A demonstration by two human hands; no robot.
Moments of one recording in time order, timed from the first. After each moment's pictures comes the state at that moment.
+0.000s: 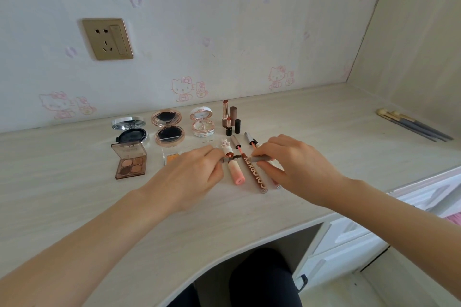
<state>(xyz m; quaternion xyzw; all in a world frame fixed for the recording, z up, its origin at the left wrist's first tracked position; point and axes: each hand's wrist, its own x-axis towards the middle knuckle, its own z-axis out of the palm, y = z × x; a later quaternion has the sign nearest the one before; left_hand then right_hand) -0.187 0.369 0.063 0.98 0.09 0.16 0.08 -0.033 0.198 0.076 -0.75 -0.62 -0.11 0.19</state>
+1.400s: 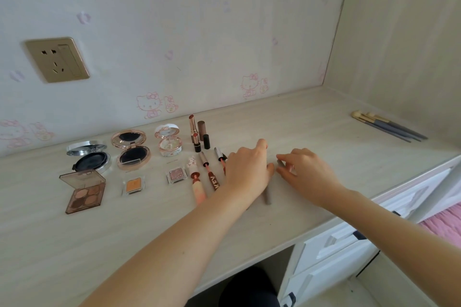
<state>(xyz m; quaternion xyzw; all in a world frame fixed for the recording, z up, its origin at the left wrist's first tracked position) -0.016 0.284 0.039 0.96 0.18 0.18 0.13 0.074 0.161 0.019 -0.88 -0.44 -0.08 0.18</state>
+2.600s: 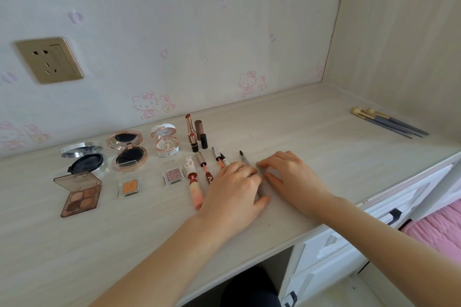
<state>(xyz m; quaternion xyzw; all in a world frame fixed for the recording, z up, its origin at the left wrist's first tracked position) -0.072 0.285 0.027 0.98 0.06 0.15 0.06 0.063 0.175 0.000 -0.81 -0.51 -0.10 0.28</state>
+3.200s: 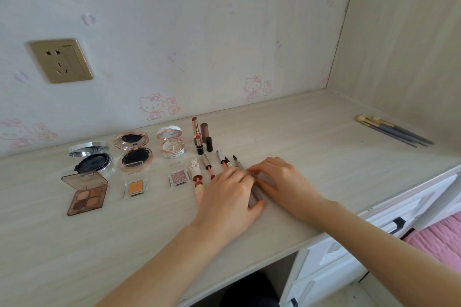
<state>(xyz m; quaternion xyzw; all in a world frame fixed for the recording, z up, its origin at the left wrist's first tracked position) -0.084 0.294 0.021 0.97 0.09 0.20 0.07 0.053 0.190 0.005 -0.76 -0.57 -0.07 0.30</state>
